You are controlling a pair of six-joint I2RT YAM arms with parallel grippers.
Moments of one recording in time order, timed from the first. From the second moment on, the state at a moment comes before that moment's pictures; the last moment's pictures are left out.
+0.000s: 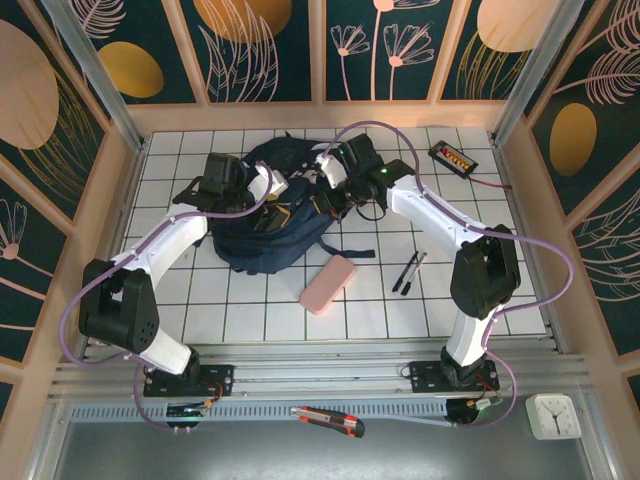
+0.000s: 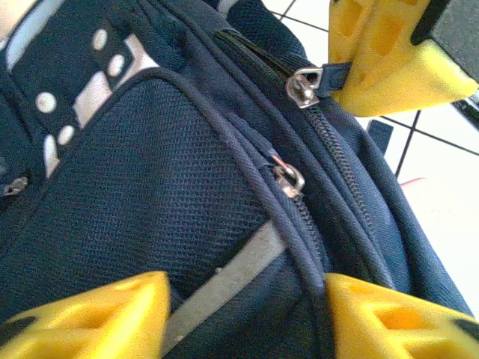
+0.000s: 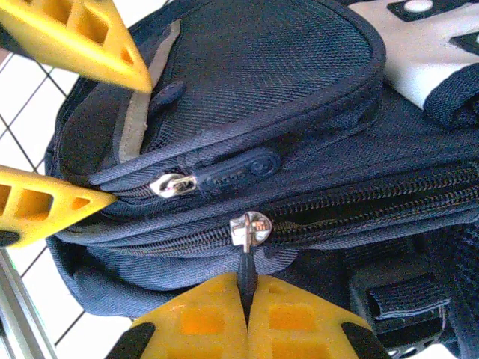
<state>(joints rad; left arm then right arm) -0.31 1.57 1.17 -0.41 0.57 0.50 0.60 1.79 1.58 -0.69 -0.41 0.00</state>
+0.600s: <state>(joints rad) -0.35 1.72 1.48 -0.52 0.51 0.30 0.63 1.79 1.66 -0.75 -0.31 -0.05</state>
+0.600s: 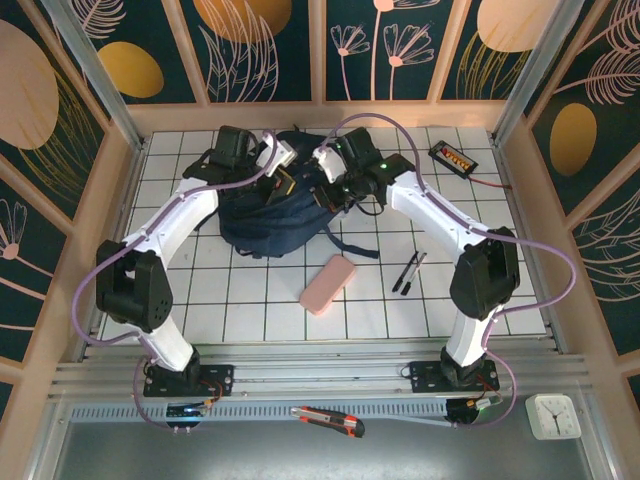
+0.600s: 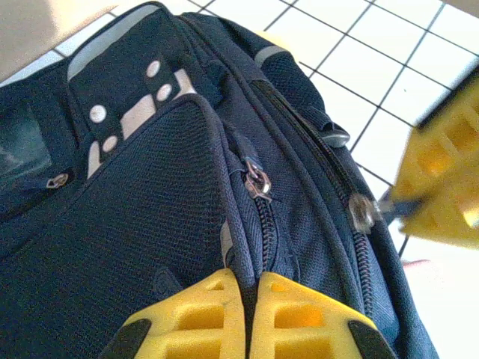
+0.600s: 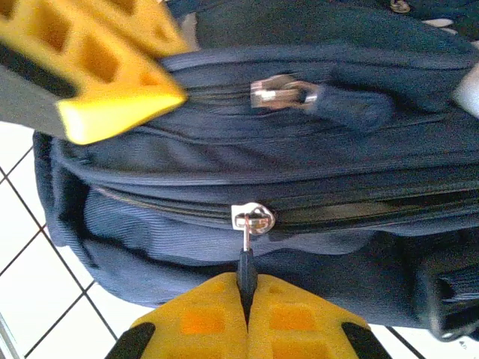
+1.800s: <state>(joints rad) -0.52 2.33 2.58 -1.14 -0.03 -0.34 0.72 1.68 1.43 -0.57 0.05 -0.10</state>
